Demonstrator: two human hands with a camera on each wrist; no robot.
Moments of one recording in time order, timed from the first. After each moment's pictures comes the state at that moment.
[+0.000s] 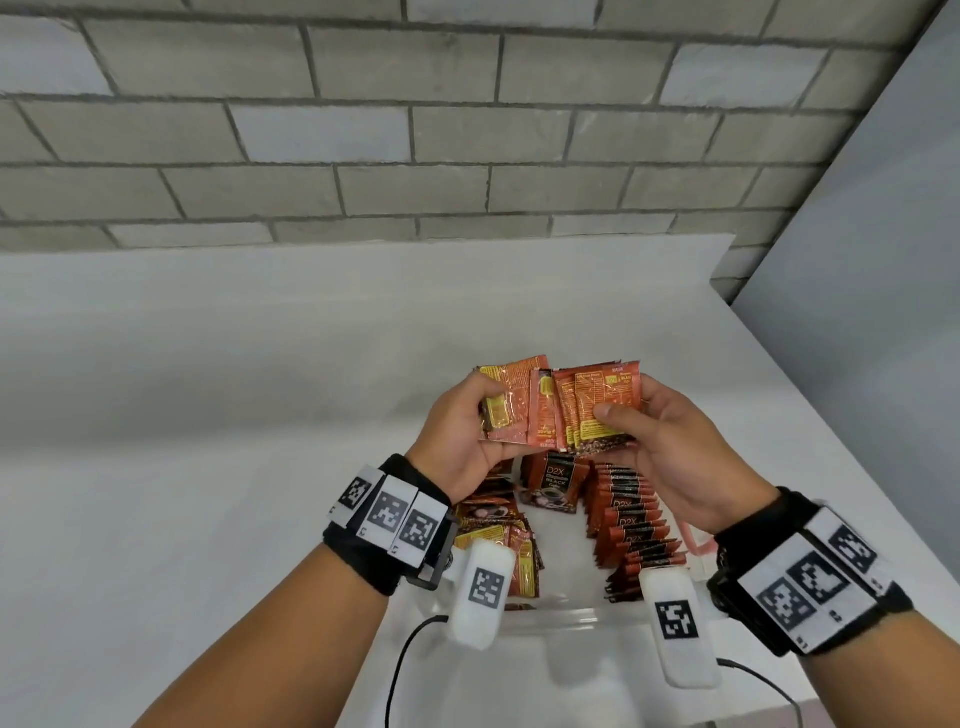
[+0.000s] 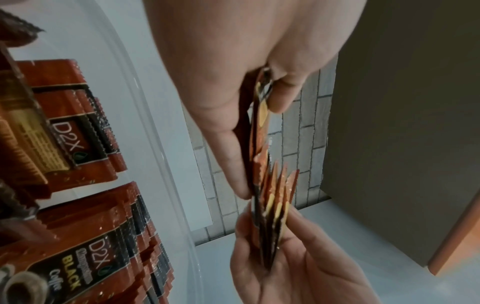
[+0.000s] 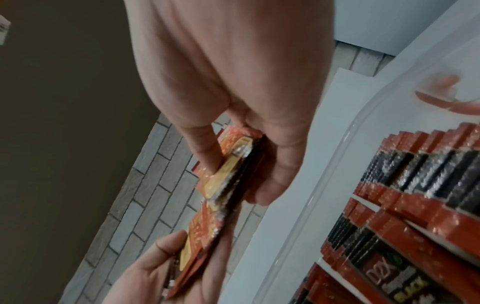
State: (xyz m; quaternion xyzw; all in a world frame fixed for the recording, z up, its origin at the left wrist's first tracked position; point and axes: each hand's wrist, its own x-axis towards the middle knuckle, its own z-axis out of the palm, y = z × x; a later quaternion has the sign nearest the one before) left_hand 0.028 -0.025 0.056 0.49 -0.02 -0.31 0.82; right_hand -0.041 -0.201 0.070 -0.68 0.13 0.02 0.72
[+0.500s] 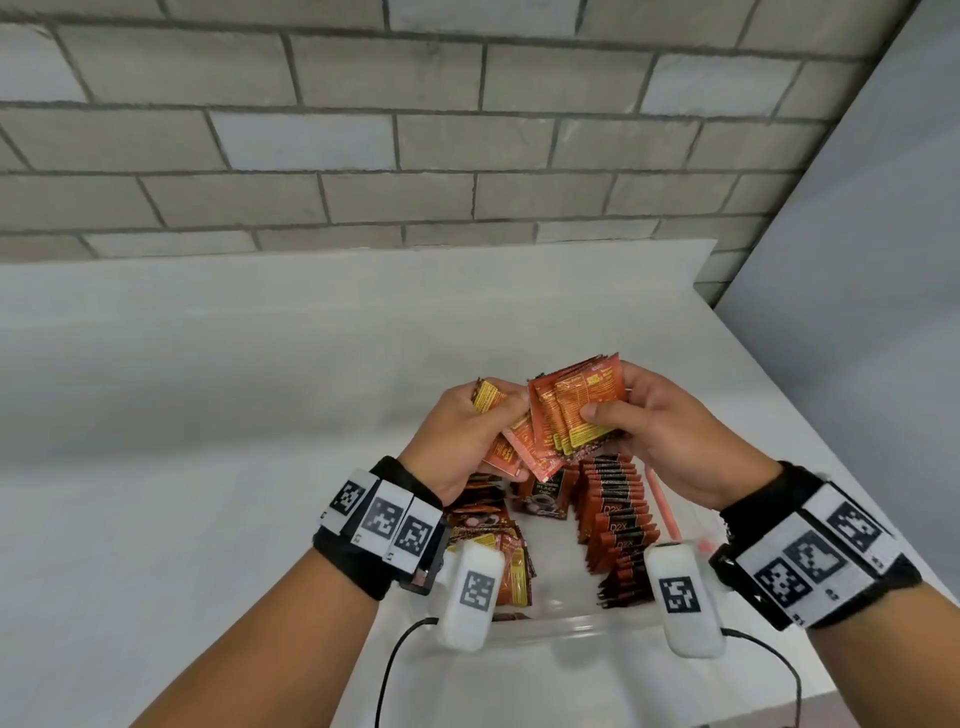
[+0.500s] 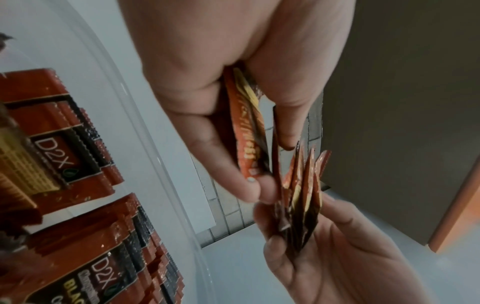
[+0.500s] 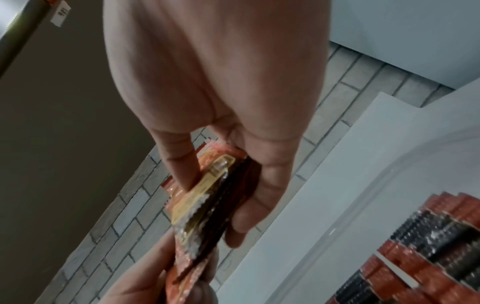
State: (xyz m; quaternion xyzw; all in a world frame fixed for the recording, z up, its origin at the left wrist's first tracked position) left_hand 0.032 -0.026 0.055 0.61 -0.11 -0.30 0.72; right_hand -0.033 -0.207 0.089 -0.74 0.08 0.06 0.66
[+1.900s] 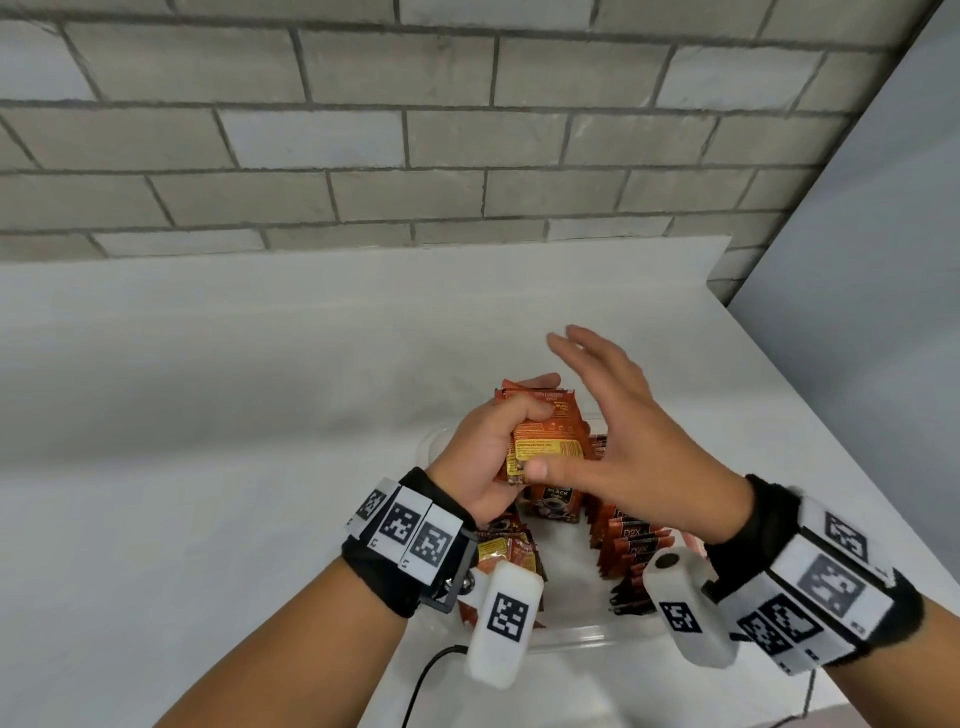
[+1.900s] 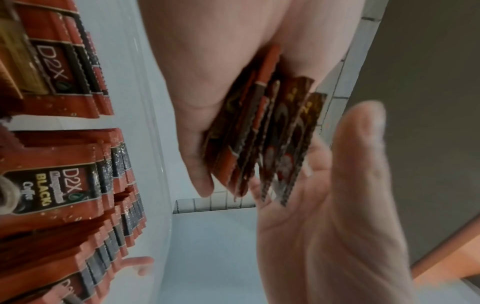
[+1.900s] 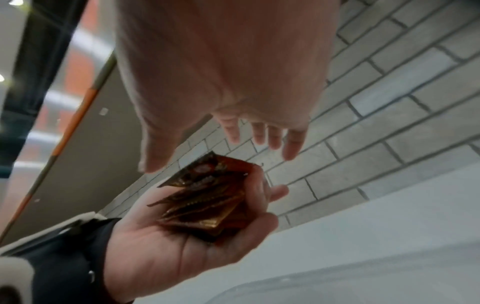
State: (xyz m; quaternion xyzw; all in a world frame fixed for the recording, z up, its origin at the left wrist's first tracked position) left_hand 0.027 -0.040 0.052 0.39 -0.03 -0.36 0.85; right_hand -0.038 -0.171 0.105 -0.93 -0.06 -0.01 0.37
